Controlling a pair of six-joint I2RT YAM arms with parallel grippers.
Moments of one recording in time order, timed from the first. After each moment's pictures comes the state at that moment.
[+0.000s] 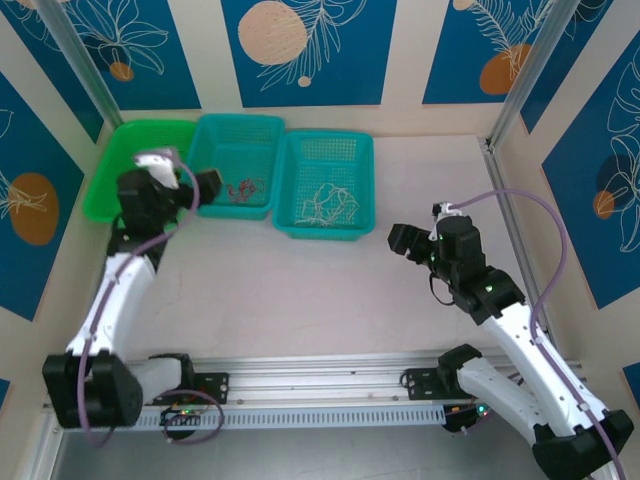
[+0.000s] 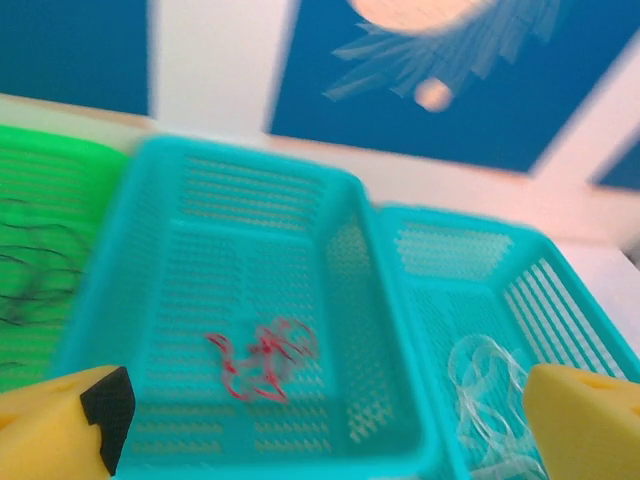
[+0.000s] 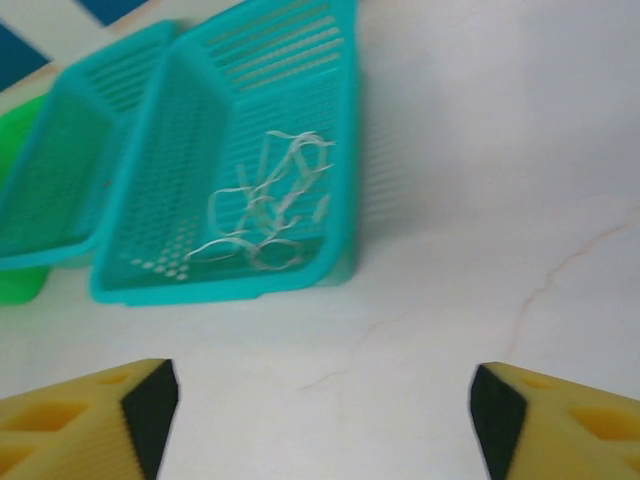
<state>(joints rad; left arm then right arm) -0.02 1.10 0.89 -0.06 0.28 -0.20 0.40 0.77 0.78 -0.57 0.10 0.57</state>
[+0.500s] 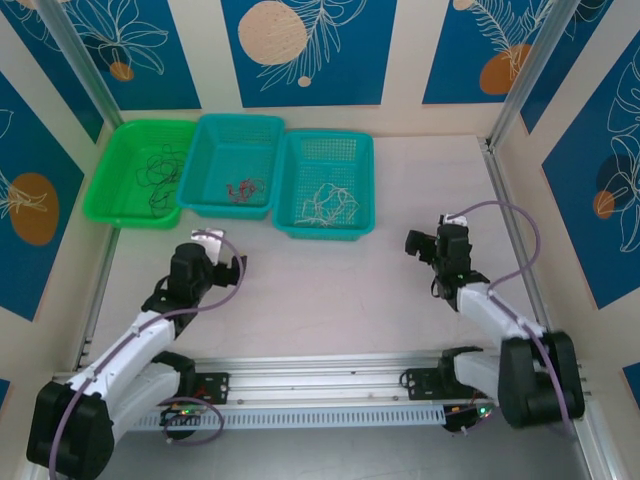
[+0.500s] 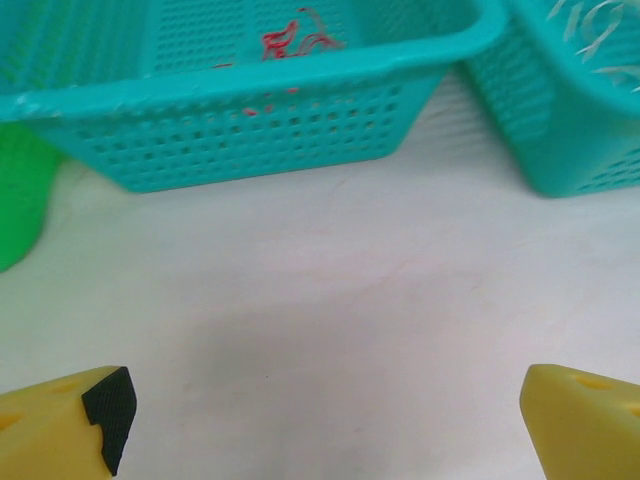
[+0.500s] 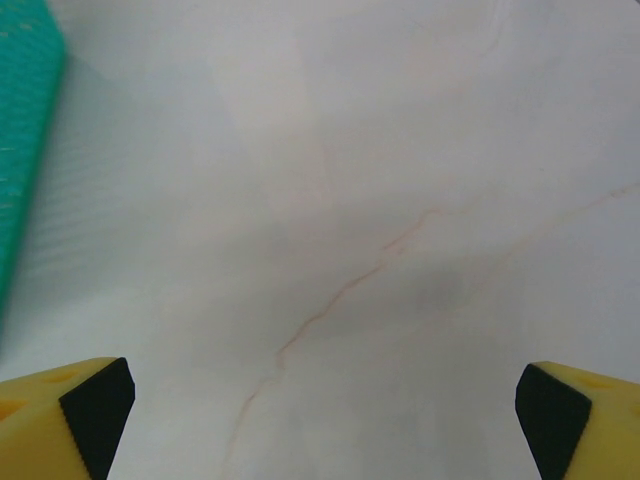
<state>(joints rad) -0.31 0.89 0.38 -0.03 -0.16 0.02 0.09 1.18 0.43 0.12 0.19 0.29</state>
